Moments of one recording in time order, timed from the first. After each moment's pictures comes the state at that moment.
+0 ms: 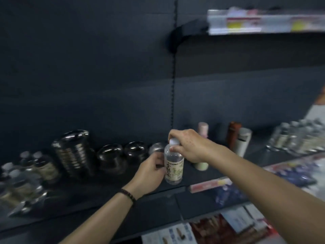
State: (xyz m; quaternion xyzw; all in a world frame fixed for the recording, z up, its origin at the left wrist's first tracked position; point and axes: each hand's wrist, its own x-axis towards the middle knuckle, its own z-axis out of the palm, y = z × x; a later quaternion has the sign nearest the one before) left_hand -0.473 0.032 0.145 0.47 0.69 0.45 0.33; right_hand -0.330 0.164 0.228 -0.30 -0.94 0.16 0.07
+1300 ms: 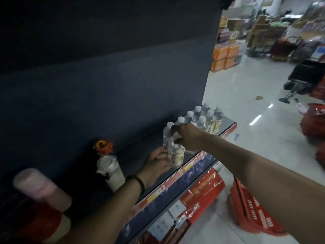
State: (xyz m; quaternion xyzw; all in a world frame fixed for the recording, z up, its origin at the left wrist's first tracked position) left_hand -0.068 0.577 0.050 0.40 0.54 0.38 0.64; right_hand 0.103 0.662 0.134 -0.51 -0.85 0.12 0.02
